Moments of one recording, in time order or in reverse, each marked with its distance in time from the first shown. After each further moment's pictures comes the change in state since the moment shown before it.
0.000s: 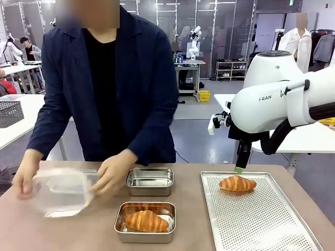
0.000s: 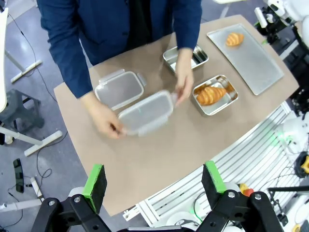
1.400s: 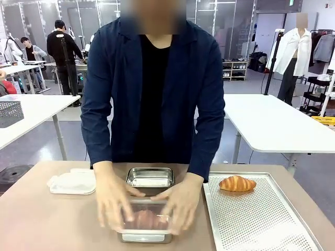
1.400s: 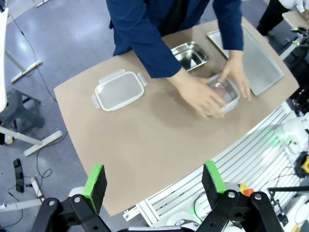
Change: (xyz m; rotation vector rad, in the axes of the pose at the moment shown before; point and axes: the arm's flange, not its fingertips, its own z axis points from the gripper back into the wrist) left arm 0.000 0.000 0.000 0.001 0.000 0.000; right arm -0.385 0.013 -0.024 -0.181 -0.653 -0.467
